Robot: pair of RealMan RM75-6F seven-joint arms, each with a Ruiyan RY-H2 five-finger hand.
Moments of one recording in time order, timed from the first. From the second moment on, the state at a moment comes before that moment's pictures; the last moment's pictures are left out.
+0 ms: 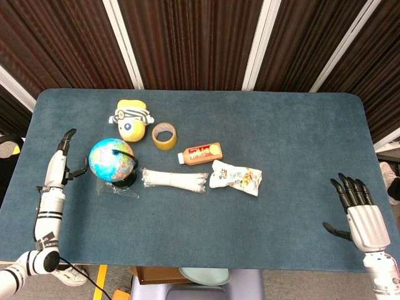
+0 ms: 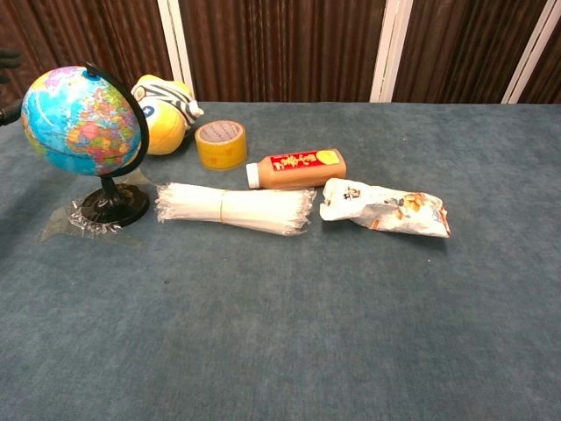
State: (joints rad) left arm -0.49 -1.50 -0.32 -1.17 1.20 1.10 -0.55; right arm 0.08 -1.16 0.03 -1.57 -1.60 1.53 -0.02
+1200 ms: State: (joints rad) left arm -0.36 -1.33 -0.22 -1.47 1.49 1.29 -0.84; right arm 0.07 -1.14 0.01 -1.58 -1.63 1.53 0.01
